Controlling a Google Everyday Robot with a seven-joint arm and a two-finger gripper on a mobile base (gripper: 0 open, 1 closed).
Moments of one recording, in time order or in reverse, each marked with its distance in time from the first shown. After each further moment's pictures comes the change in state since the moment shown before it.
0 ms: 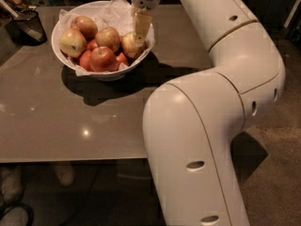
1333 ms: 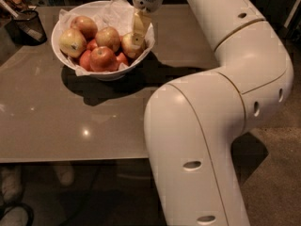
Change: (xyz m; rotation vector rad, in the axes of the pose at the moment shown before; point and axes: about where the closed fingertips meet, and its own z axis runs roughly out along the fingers) arm -0.003 0.014 0.001 -0.063 -0.062 0.140
